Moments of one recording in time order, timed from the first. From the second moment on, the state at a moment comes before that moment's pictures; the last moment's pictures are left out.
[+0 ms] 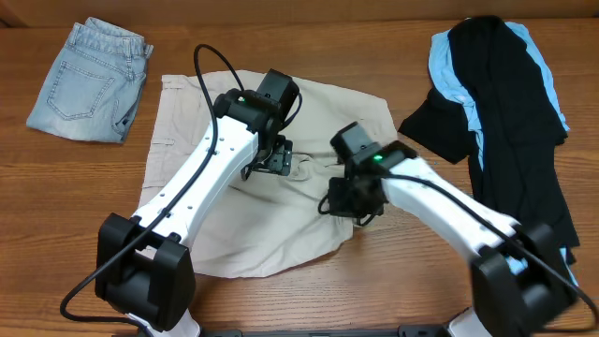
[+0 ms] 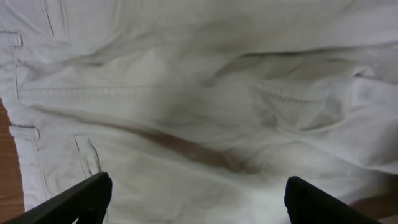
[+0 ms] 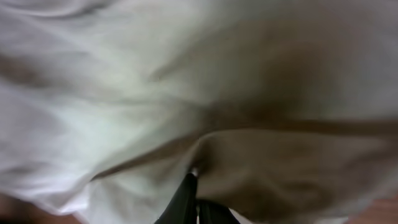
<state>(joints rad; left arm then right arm) -0.46 1.81 1.54 -1.17 -0.20 -0.36 0.56 1.72 1.14 -0.88 -0.23 0.58</state>
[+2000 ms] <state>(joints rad) -0.35 1.81 1.63 -1.39 -0.25 -0.33 0.33 1.38 0.77 -1.01 -0.34 0.49</state>
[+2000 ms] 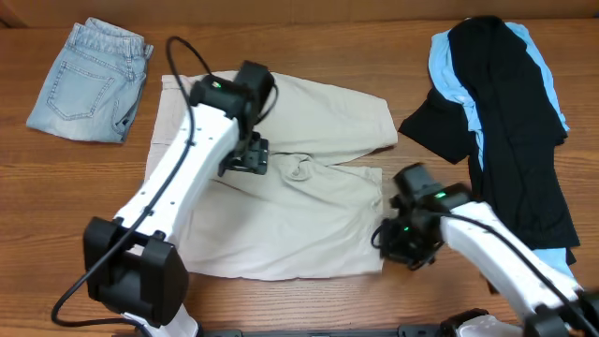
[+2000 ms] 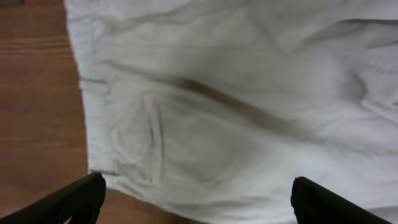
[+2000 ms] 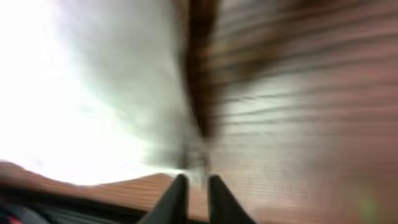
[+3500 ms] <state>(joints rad) 0.28 1.17 0.75 -1.02 -0.19 -1.01 0.49 1.05 0.78 -1.02 -0.14 0.84</state>
